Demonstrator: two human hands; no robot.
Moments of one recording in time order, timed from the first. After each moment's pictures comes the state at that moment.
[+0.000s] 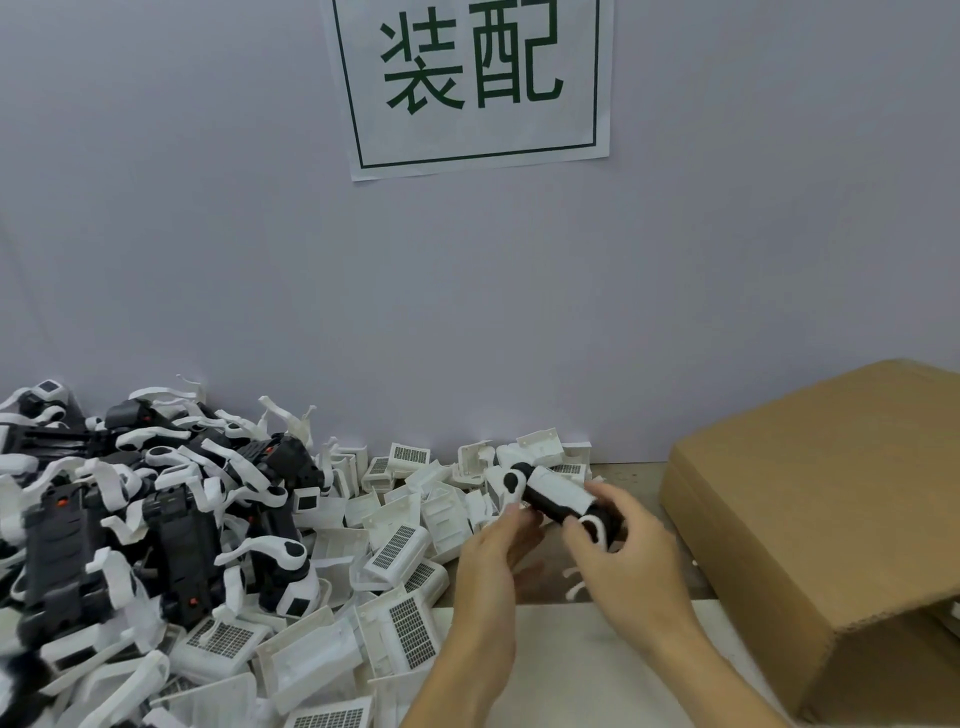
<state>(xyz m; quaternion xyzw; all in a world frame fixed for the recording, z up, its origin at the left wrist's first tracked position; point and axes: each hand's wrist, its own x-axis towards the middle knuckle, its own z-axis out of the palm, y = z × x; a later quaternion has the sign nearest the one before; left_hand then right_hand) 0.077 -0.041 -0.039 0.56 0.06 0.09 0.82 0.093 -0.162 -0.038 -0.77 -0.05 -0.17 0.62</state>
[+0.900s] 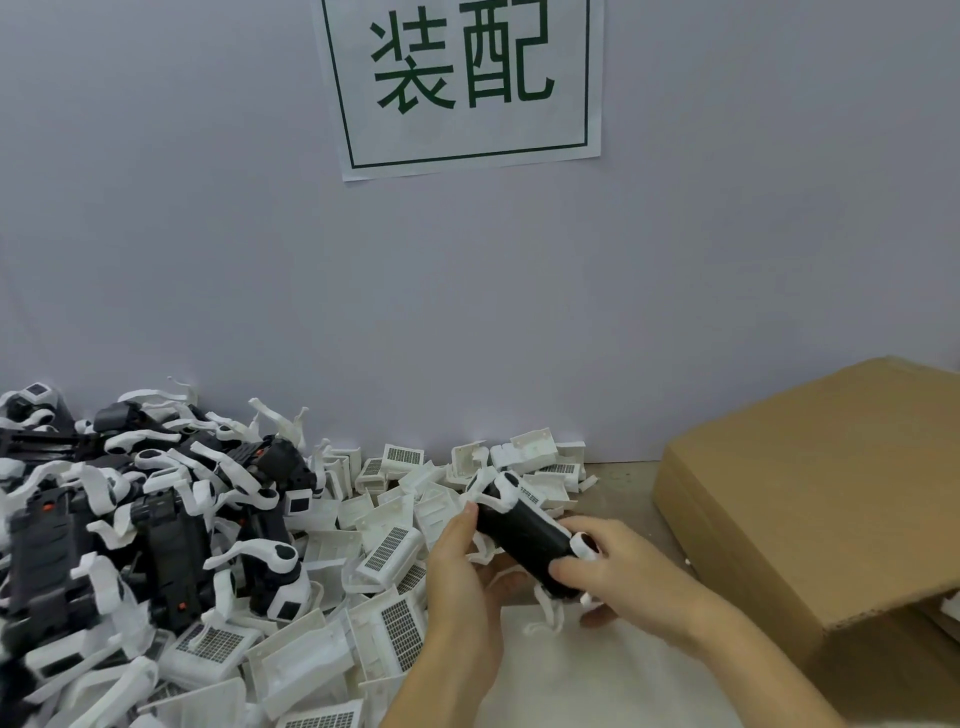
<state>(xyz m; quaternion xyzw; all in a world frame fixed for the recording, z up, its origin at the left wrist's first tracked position) 0.067 -0.034 -0.028 0.47 0.12 0.09 0.87 0.087 -0.185 -0.010 -0.81 -0.18 0.13 0.54</state>
